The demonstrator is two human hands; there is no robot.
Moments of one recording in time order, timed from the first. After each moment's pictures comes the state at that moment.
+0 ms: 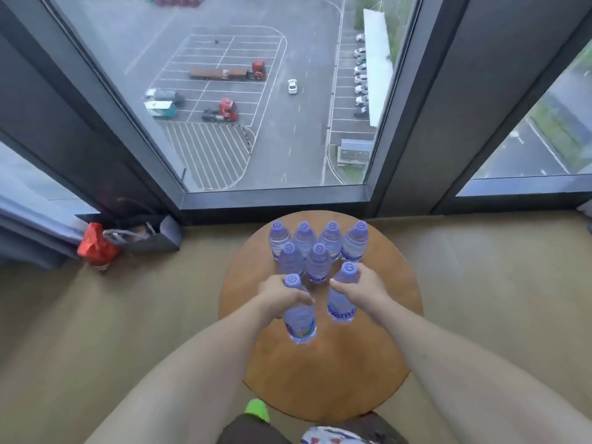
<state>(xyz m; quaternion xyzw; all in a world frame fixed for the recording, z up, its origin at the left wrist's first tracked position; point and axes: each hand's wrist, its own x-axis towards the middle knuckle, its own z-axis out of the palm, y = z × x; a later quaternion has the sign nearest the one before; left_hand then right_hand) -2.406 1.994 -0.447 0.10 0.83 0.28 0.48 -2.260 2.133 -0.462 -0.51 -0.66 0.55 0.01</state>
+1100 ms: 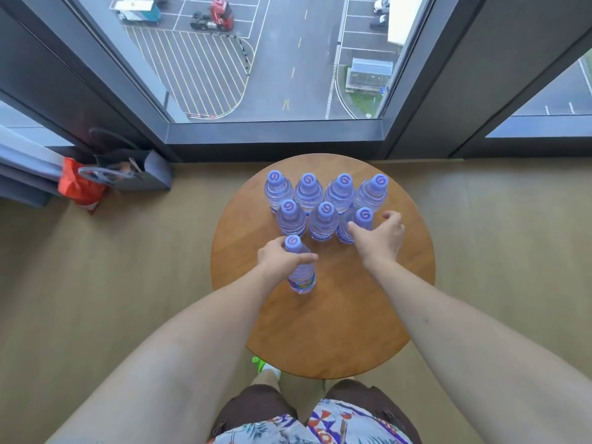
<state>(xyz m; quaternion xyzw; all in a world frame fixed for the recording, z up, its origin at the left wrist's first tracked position) -2.423 2.013 -0.524 0.05 0.84 0.30 0.46 -2.300 2.161 -0.509 -0.66 -0.60 0.43 0.09</state>
